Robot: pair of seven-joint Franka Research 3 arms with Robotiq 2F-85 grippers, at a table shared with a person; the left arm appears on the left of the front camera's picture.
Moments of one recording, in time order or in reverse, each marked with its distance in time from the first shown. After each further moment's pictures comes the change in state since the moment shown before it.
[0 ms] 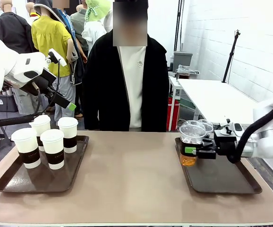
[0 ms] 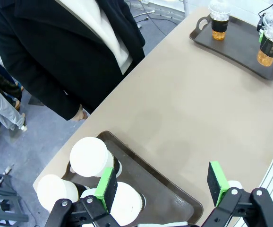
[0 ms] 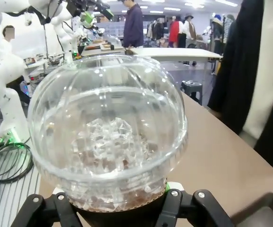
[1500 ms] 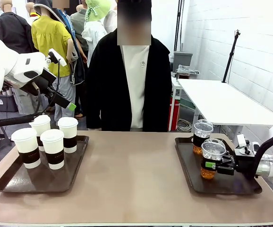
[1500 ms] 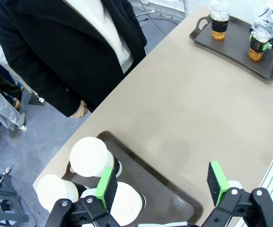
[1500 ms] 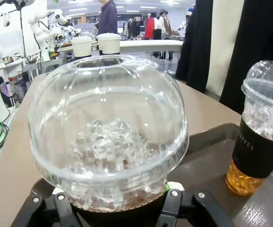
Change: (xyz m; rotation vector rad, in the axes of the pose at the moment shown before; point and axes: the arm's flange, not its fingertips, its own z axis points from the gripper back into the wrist) left arm 0.000 0.000 0.000 0.000 0.000 0.000; right arm -0.112 -0.055 0.085 -0.118 -0.013 -0.027
